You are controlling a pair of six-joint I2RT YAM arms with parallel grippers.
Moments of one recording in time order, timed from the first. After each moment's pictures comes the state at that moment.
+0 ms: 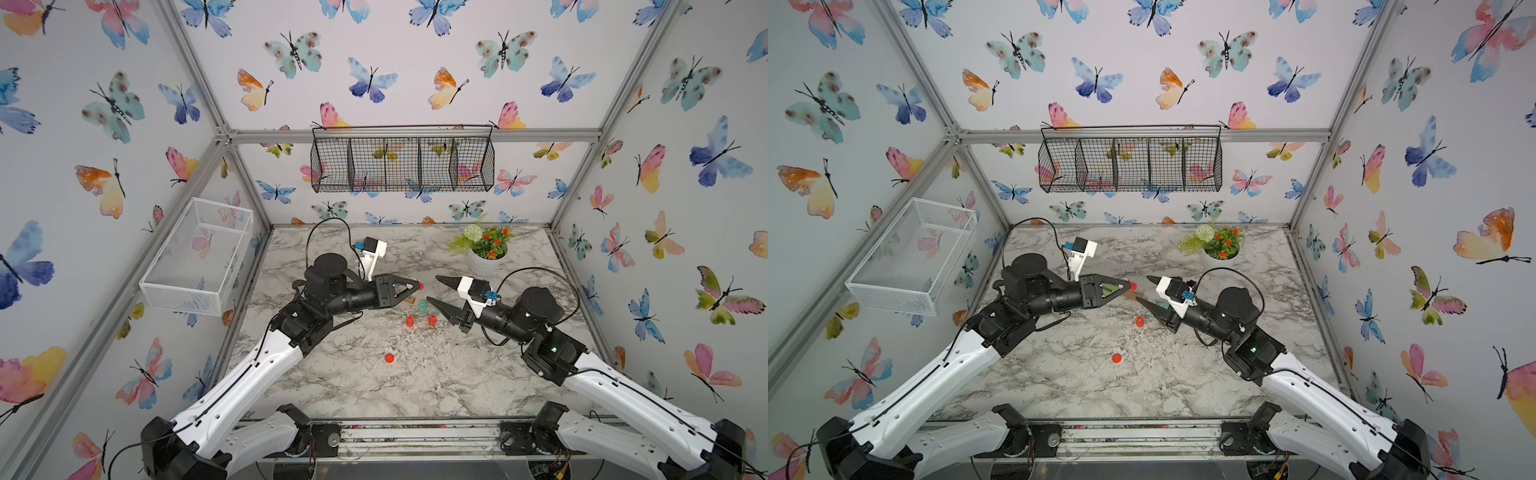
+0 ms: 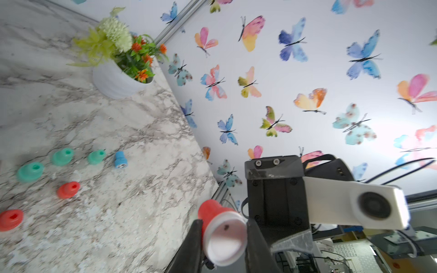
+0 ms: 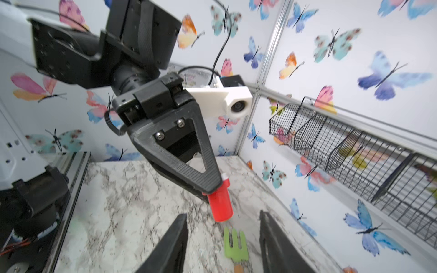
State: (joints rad) left arm -0.63 1.05 1.03 -0.09 0.65 -0.92; right arm 0.81 0.92 0.76 0.30 -0.35 -0.25
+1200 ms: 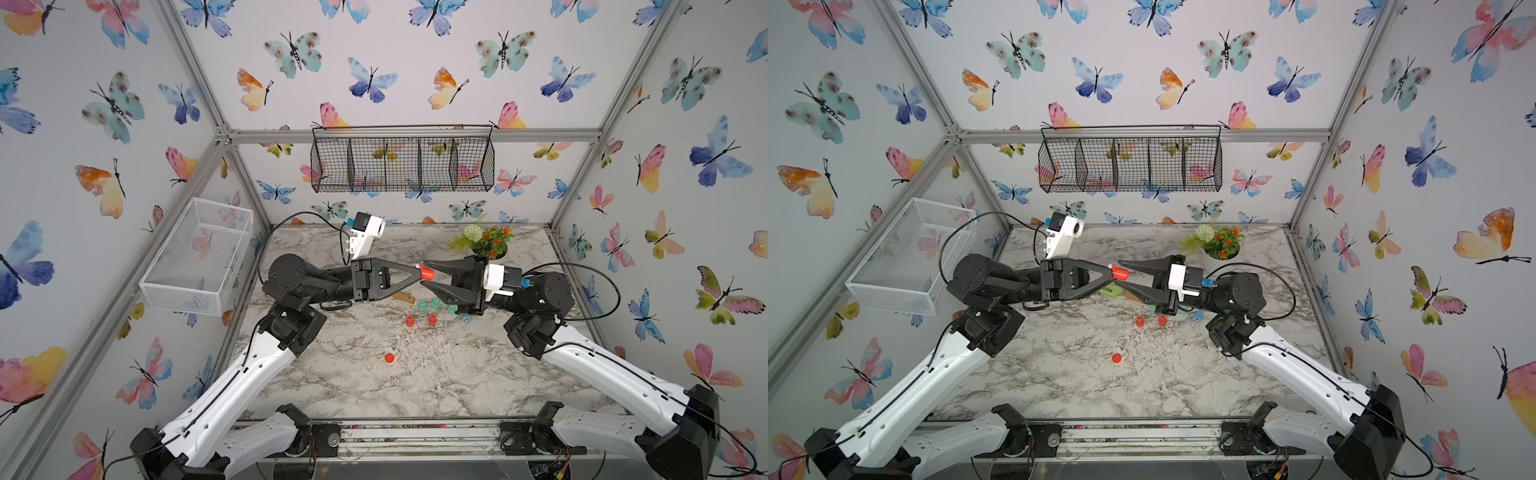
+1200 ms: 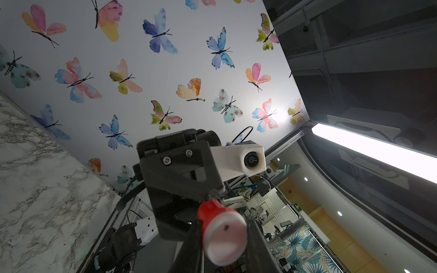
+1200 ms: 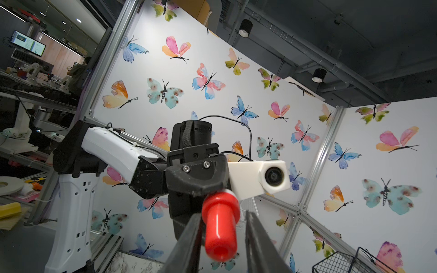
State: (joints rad) left arm -0.62 1.05 1.11 0.40 0.95 -1.35; right arm 0.81 1.16 0.98 0.81 -0.73 -0.04
